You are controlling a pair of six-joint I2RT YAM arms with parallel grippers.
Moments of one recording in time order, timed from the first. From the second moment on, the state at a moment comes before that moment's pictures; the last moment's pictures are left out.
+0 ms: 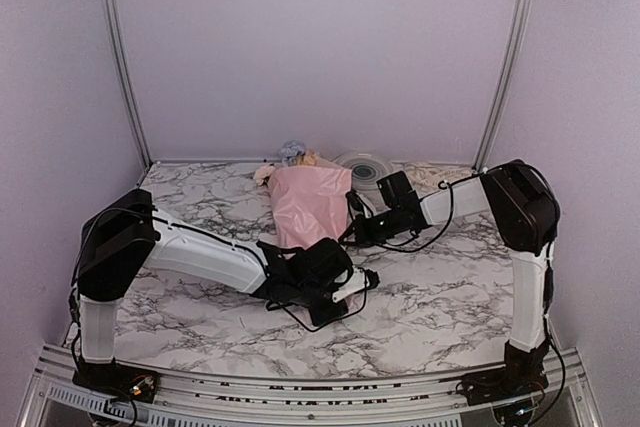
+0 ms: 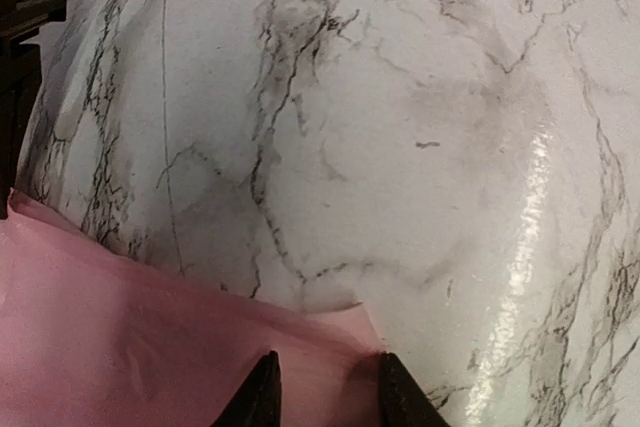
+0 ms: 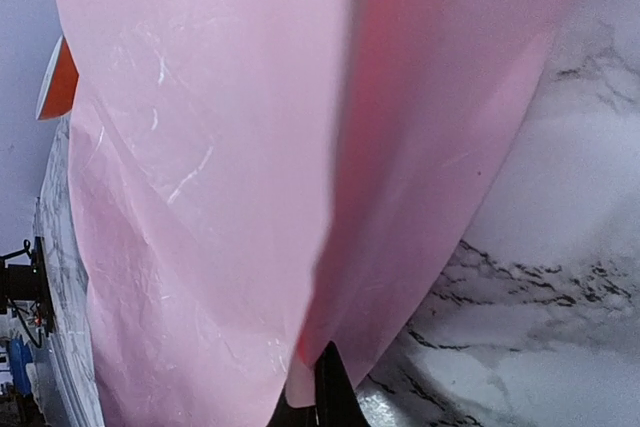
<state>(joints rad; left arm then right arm) -1.16 2.07 1.32 -0.20 -0.05 0.20 0.50 2.11 1.26 0.00 -0.60 0.33</state>
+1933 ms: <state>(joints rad) -1.06 2.11 1.34 -0.14 -0.06 0.07 0.50 2.10 1.26 0.00 -0.56 0.33</state>
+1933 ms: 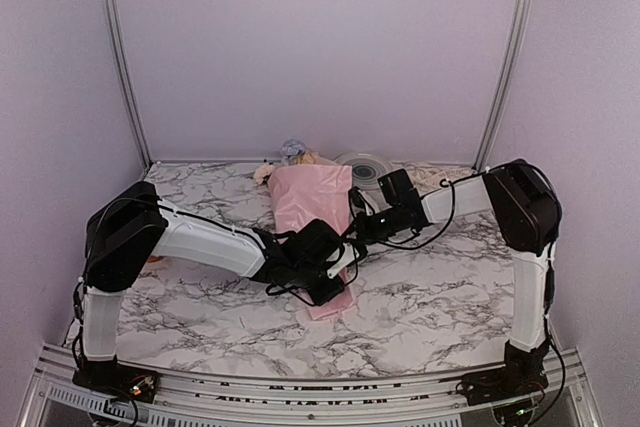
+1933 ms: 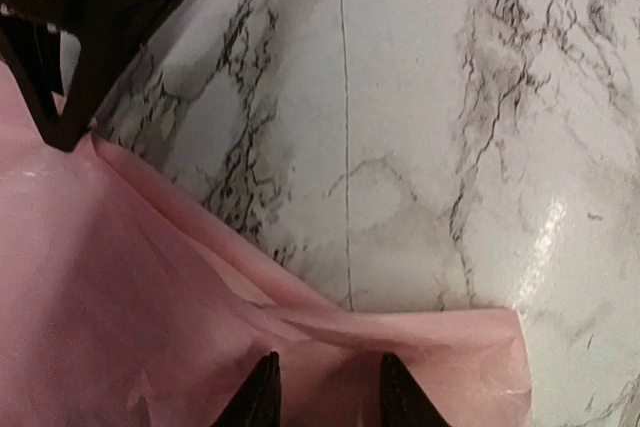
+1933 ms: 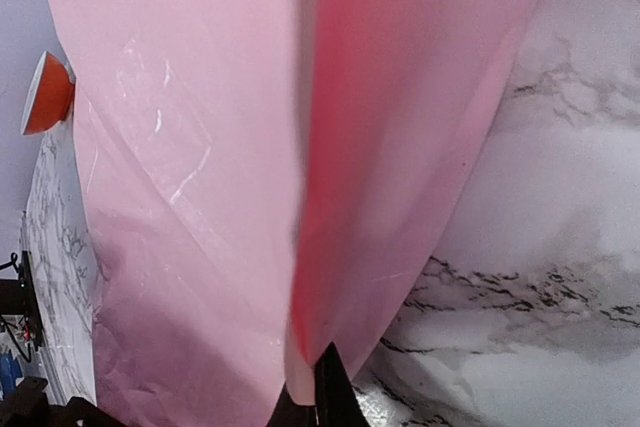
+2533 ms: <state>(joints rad) -1.06 2.11 1.35 -0.15 -0.01 0.09 0.09 2.04 1.63 -0.30 -0.23 0.21</state>
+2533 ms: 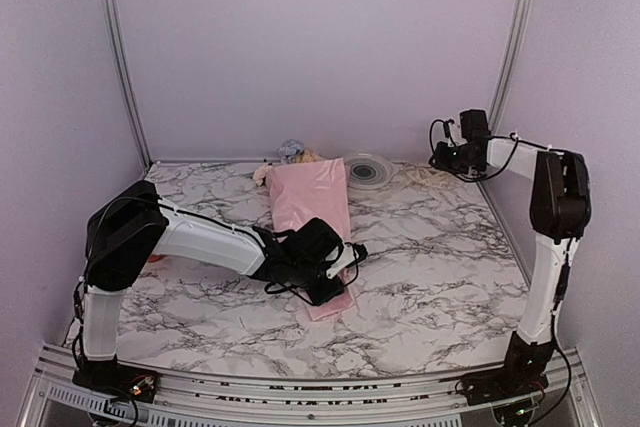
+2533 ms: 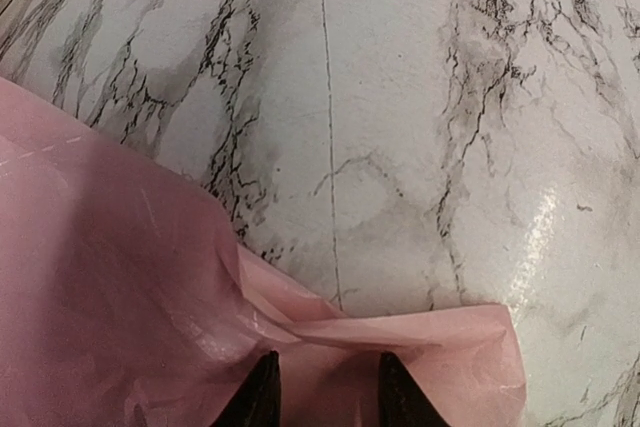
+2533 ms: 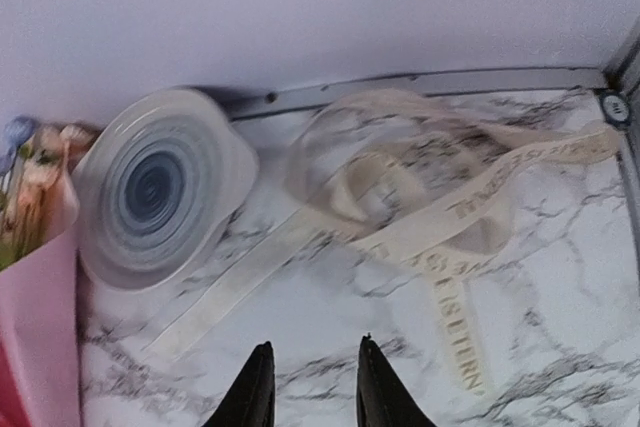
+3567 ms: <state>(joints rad) -1.06 2.12 1.36 -0.15 0.02 0.07 0.00 2.56 2.21 -0.53 -0.06 0.12</state>
